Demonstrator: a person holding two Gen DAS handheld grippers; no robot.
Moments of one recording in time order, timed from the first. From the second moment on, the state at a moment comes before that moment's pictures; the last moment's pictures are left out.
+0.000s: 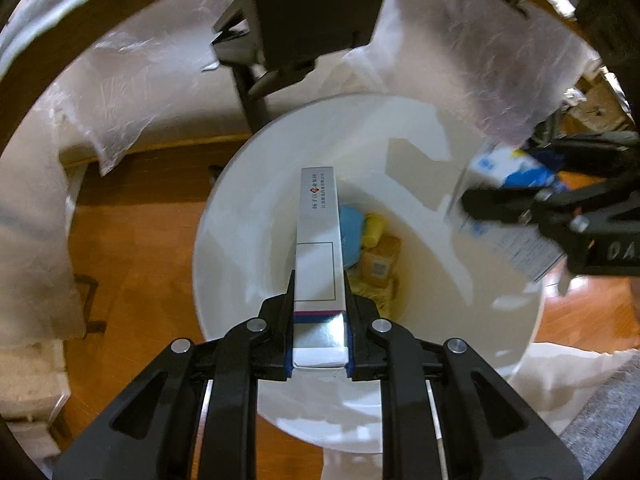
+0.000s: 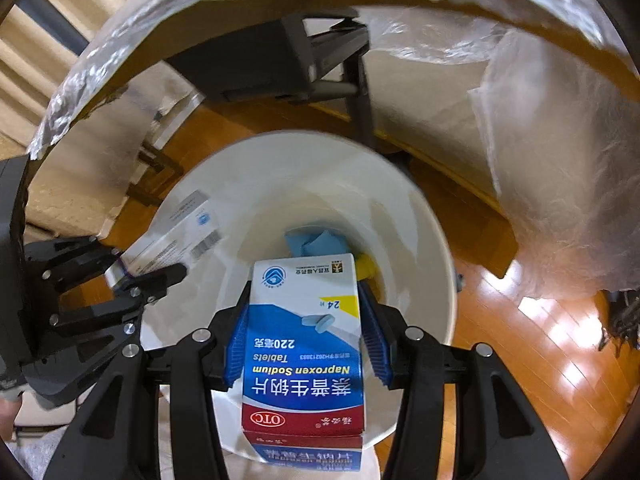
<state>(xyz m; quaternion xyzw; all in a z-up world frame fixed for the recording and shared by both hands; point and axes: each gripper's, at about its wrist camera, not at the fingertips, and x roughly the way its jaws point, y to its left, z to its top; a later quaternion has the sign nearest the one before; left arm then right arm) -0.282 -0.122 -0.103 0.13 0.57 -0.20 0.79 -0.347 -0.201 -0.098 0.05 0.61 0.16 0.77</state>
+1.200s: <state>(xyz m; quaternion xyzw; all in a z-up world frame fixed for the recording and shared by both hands) -0.135 -0.053 0.119 0.02 0.37 -0.13 0.92 -0.251 -0.176 0.094 -0.04 0.36 0.18 0.91</state>
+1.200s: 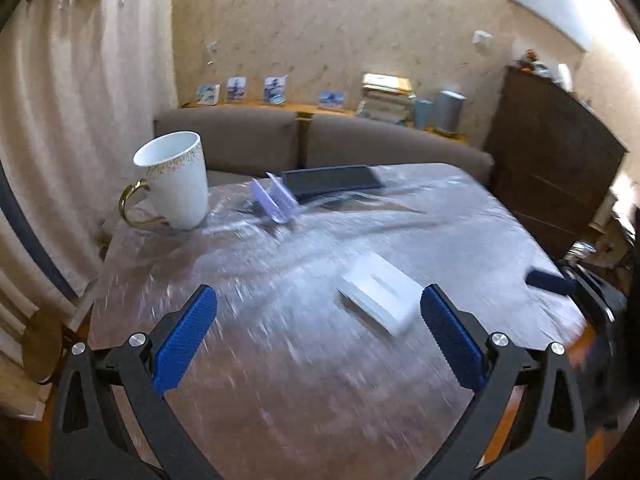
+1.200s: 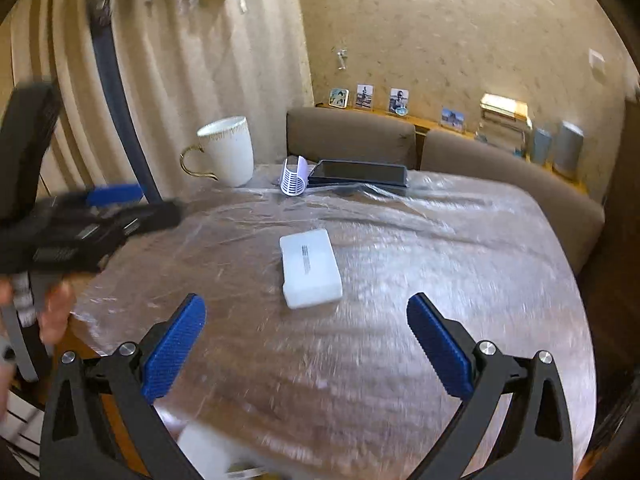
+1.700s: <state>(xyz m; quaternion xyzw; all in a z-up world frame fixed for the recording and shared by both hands) 0.038 -0.068 0.043 0.00 0.47 -0.05 0.88 -0.164 -0.130 0.044 -0.06 0.42 0.18 0.89</state>
